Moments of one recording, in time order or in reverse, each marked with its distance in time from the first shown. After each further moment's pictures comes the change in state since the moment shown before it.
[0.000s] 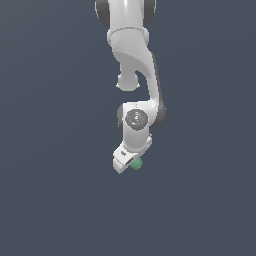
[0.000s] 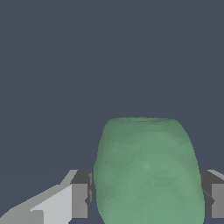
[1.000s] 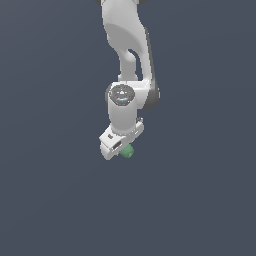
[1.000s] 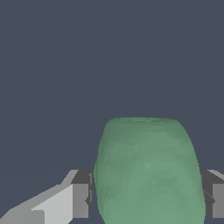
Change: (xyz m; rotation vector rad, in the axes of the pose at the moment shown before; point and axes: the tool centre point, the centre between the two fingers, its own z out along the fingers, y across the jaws) arm -0.048 0.012 -0.067 0.000 -0.001 -0.001
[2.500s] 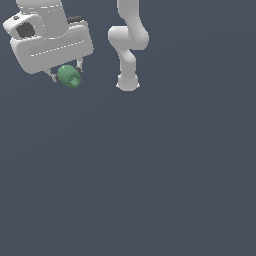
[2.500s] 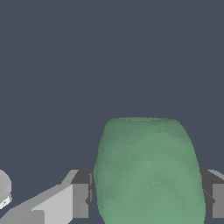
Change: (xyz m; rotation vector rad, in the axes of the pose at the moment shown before) arm -0.195 0.057 -0.284 -0.001 0.004 0.001
